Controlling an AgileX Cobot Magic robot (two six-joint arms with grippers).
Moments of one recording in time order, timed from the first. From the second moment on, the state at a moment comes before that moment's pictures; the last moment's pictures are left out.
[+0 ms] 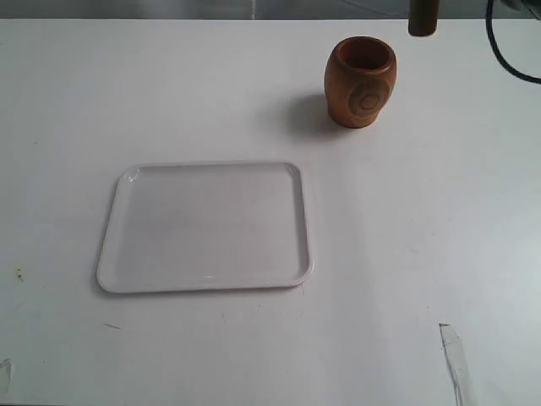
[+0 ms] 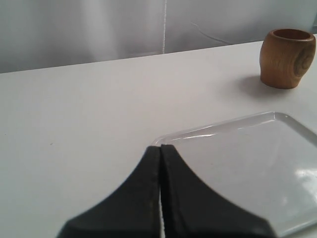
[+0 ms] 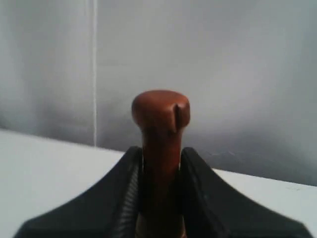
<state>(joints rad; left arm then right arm) 0.02 0.00 0.00 0.07 0.44 0.35 0.48 1.61 -1.06 0.71 -0.30 -0.68</state>
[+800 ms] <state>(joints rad) 0.02 0.00 0.00 0.07 0.44 0.35 0.47 1.90 -1.03 -0.14 -0.84 0.16</state>
